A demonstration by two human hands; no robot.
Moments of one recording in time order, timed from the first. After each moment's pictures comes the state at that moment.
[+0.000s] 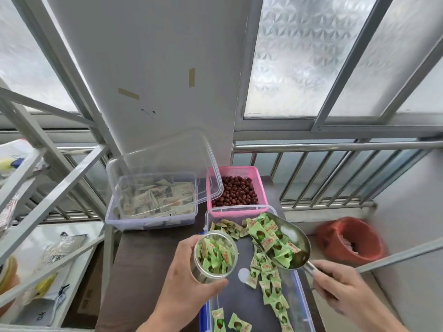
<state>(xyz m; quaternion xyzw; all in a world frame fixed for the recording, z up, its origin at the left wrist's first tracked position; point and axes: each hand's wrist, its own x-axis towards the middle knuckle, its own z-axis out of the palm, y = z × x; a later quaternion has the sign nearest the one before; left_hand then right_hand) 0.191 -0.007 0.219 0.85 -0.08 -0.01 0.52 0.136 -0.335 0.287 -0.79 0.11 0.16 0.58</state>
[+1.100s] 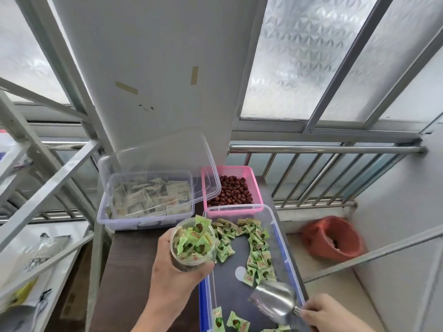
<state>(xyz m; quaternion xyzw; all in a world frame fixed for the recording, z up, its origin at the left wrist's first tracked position) 0.203 0.015 0.213 0.74 -0.01 0.02 0.67 0.124 -0.297 0.273 -0.86 0.20 0.36 0.29</state>
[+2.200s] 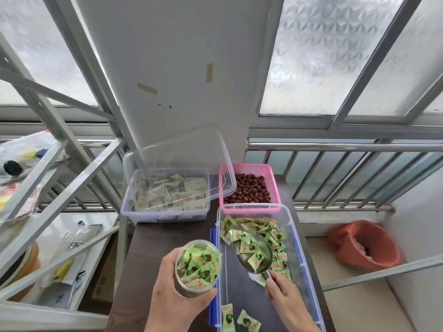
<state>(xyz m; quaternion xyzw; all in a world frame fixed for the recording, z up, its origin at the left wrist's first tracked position) 0.155 0.028 0.217 0.83 0.04 0.01 0.56 0.151 -0.249 0.138 -0.84 0.13 0.13 0.52</state>
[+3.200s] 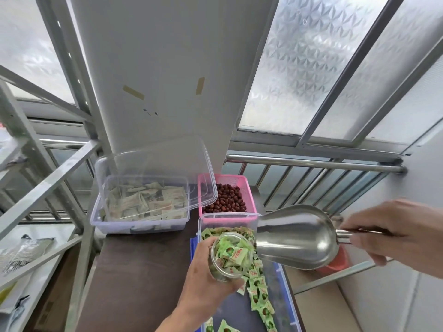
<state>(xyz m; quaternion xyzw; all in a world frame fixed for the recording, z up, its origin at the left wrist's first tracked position) 0.198 -0.039 0.217 0.77 -0.07 -0.04 0.64 0.173 -0.295 0.506 -0.99 -0.09 0.15 -0.01</state>
